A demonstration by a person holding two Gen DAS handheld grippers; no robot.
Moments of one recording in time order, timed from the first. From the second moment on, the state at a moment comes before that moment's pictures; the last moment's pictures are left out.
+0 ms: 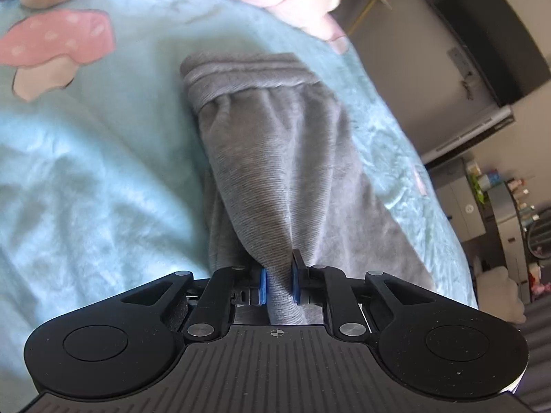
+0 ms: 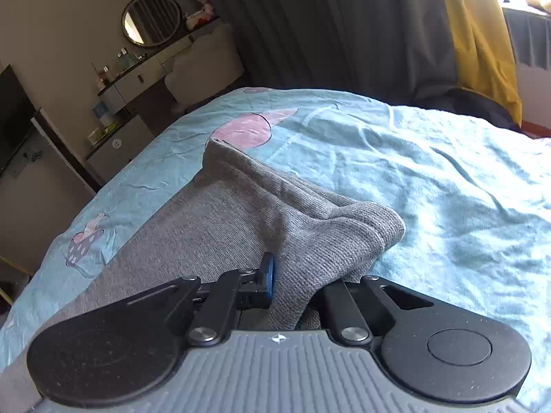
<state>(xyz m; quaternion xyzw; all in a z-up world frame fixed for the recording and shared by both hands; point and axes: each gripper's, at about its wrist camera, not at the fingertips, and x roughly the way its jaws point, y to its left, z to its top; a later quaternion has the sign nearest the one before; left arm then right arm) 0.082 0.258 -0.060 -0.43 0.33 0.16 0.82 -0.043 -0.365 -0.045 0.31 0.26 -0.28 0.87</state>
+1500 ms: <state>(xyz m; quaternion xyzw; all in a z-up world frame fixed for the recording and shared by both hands) 0.168 -0.017 -0.048 -0.04 0.36 -0.03 0.93 0.025 -0.308 -0.069 0.43 0.29 -0.10 0.85</state>
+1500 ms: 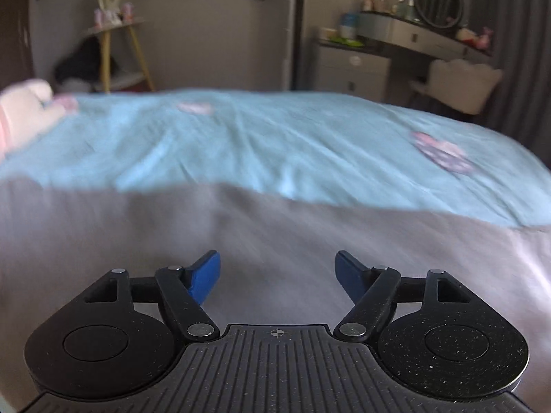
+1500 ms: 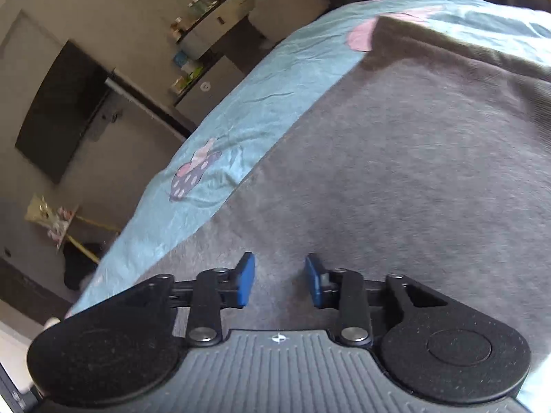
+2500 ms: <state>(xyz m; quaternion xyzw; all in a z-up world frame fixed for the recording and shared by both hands) 0.108 -0.112 -0.056 -0.01 0.40 -0.06 0.91 -0.104 -0.425 -0.058 0.42 0.18 -0.23 0.86</state>
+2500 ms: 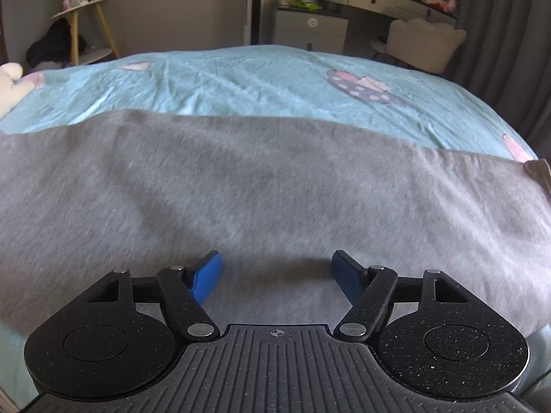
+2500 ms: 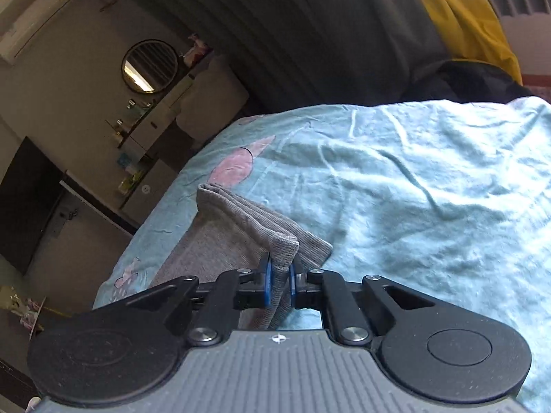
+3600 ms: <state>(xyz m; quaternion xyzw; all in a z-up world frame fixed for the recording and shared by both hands) 0.226 -0.166 -0.048 0.02 0.38 -0.10 0.92 -0.105 -0.421 -0.073 0.43 0.18 -0.24 0.85</state>
